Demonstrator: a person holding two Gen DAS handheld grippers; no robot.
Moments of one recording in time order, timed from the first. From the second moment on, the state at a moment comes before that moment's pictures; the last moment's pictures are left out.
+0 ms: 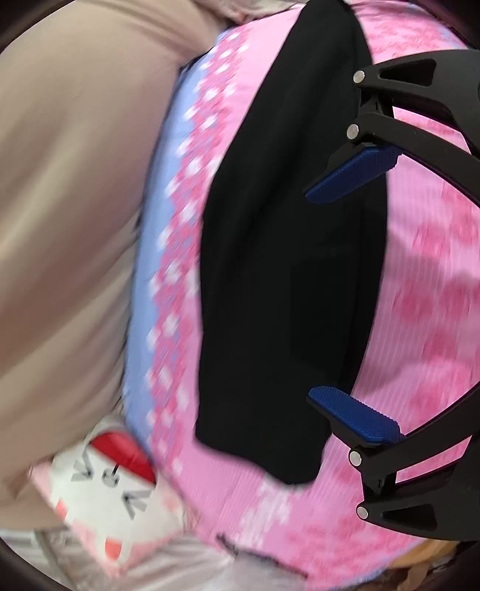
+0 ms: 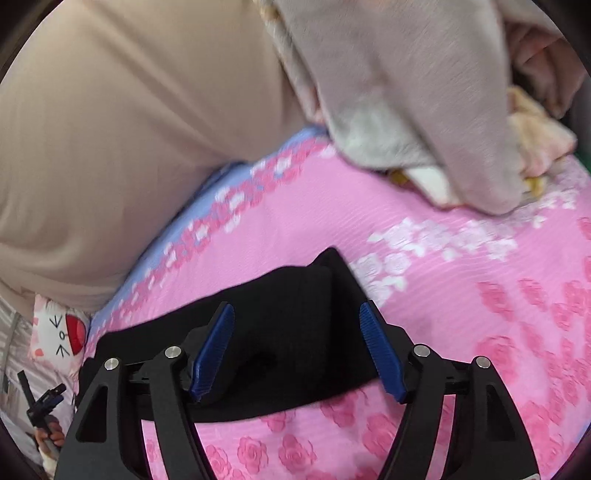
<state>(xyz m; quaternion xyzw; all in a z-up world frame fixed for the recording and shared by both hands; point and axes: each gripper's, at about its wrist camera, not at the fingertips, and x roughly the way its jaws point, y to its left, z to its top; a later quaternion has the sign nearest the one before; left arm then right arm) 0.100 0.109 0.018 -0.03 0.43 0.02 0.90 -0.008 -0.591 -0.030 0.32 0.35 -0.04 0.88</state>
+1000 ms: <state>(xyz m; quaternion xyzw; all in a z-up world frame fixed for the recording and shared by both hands) 0.102 0.267 -0.059 -0.35 0.47 0.05 0.80 -0.042 -0.361 -0.018 0.16 0.34 -0.01 0.92</state>
